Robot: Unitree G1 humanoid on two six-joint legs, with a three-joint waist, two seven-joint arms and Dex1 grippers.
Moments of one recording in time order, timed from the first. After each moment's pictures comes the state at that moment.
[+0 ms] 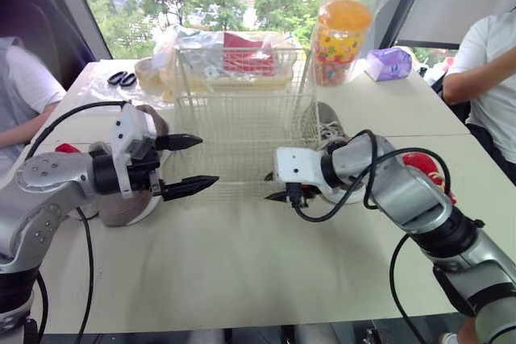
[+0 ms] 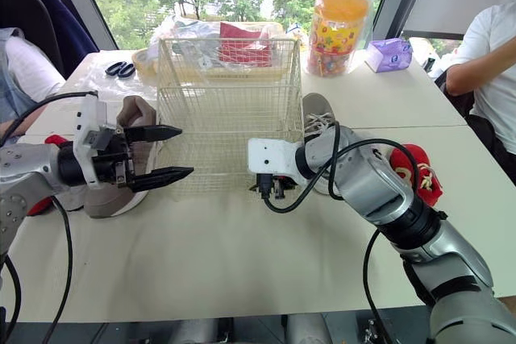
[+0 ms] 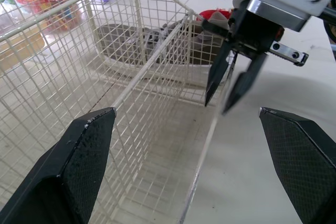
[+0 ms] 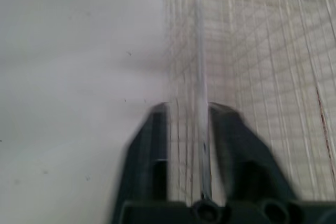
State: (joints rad) left arm -0.33 0.90 0.22 -0.45 -0.80 0.70 -0.92; right arm -0.80 -0.69 0.44 -0.40 0.06 0.82 1.14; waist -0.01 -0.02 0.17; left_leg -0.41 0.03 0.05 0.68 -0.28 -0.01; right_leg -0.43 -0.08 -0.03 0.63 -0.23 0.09
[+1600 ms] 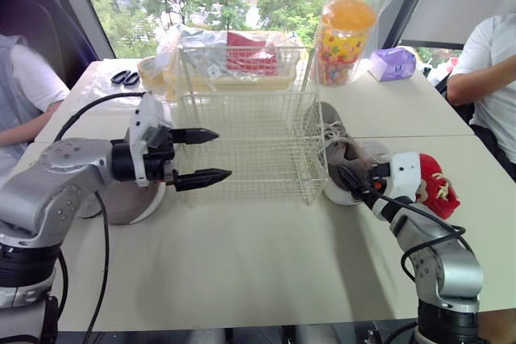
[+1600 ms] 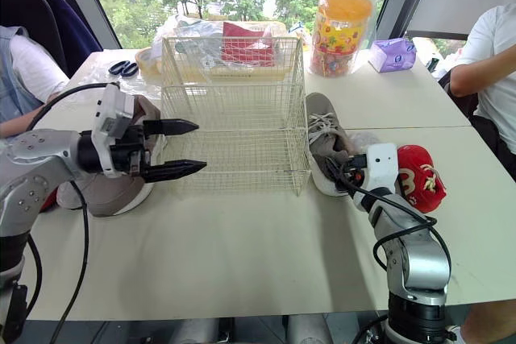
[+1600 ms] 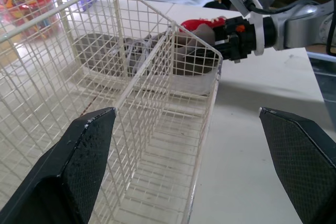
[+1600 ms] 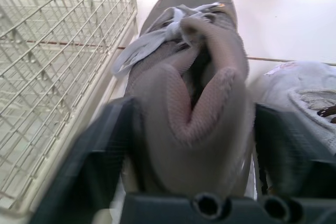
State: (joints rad) left arm -0.48 0.86 0.12 -0.36 -0.77 0.71 -0.98; right arm -0.15 -0.26 -0.28 -0.47 0.24 0.77 0.29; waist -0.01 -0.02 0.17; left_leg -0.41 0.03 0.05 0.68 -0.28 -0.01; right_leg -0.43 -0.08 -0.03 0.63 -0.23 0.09
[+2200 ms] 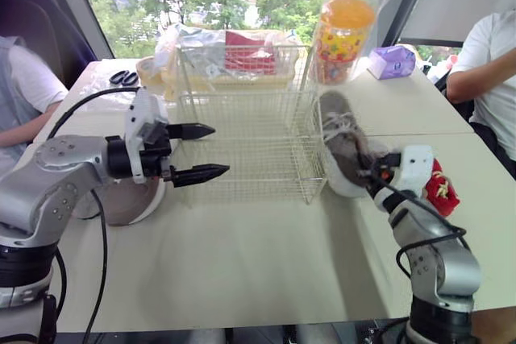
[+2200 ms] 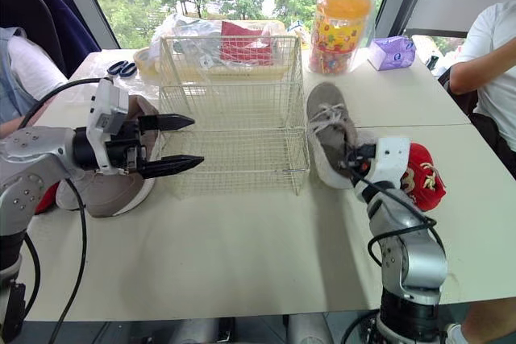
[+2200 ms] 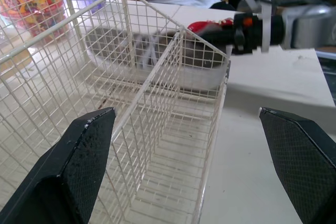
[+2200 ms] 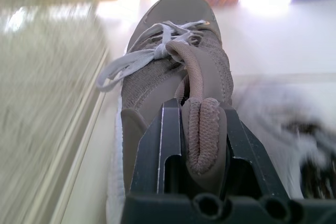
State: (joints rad) left arm -0.50 0.86 0.13 -0.36 -0.77 0.71 -0.98; right arm -0.28 -0.21 -0.35 -0.51 0.30 0.77 0.09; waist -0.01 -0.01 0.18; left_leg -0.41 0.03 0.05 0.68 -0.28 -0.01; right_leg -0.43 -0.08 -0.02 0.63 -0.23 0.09
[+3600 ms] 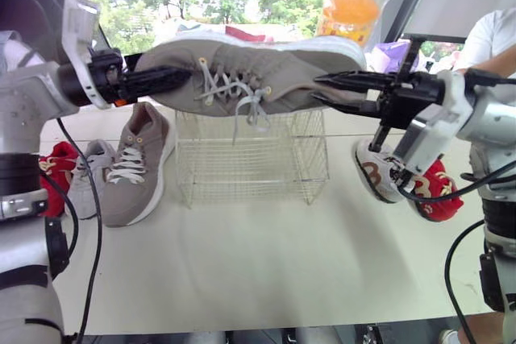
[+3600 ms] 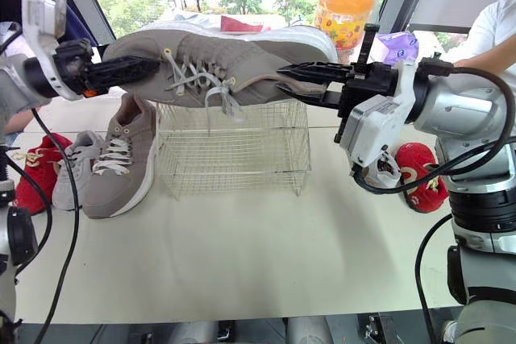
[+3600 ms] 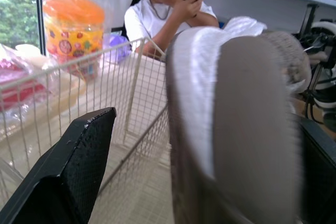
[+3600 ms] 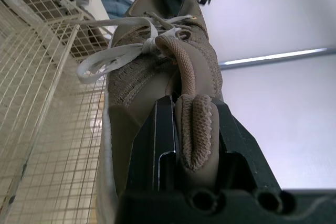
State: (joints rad) left arm -0.98 0.86 0.16 0.25 -0.77 0.89 -1.20; right arm -0.77 -0.86 -0.01 -0.16 0.15 -0.51 0.97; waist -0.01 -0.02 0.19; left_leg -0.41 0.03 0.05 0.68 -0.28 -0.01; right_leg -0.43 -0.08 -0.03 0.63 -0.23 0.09
